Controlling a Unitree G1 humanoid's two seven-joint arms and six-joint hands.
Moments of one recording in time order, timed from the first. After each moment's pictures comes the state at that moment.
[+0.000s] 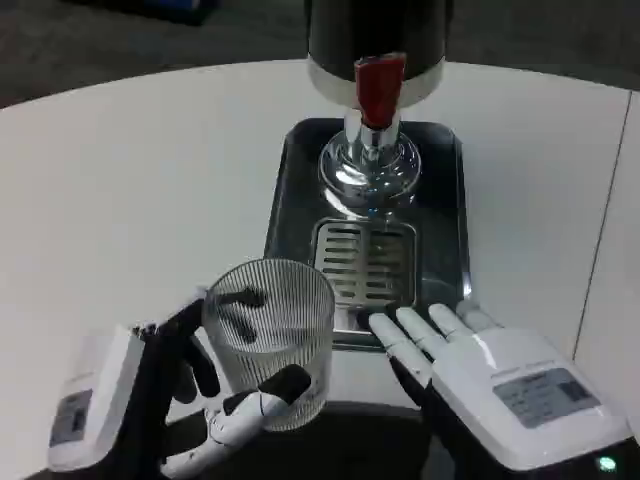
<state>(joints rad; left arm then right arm) 0.18 0.27 -0.02 -0.21 0.60 -0.39 0.29 0.21 -0.12 0.24 -0.98 -1.33 -0.03 0.77</state>
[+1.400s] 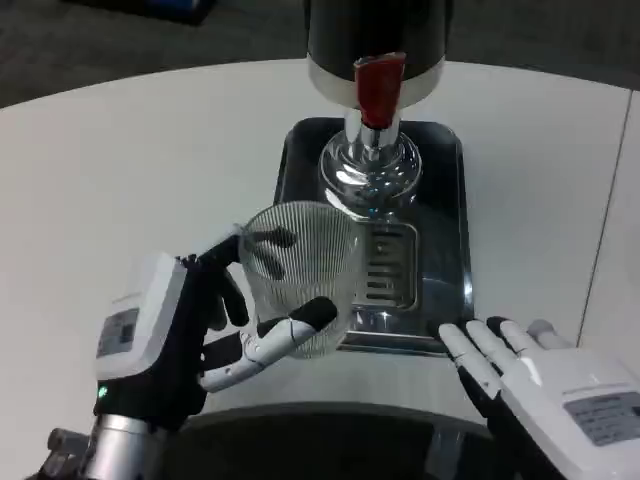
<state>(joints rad) -0.15 0.28 -0.05 0.07 0.64 -0.39 0.31 0.35 -0.05 0.07 -1.03 -1.29 -0.10 0.74</state>
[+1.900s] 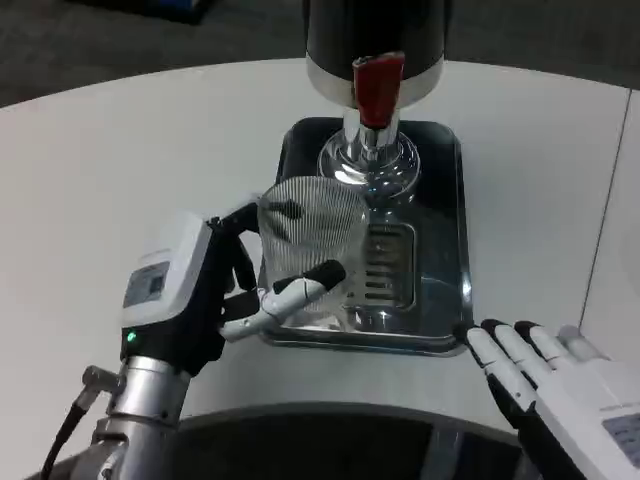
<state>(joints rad) -0.39 0.31 -0.10 0.35 0.68 -0.39 0.39 0.45 0.05 -0.12 -1.03 -1.16 -0.30 0.69</state>
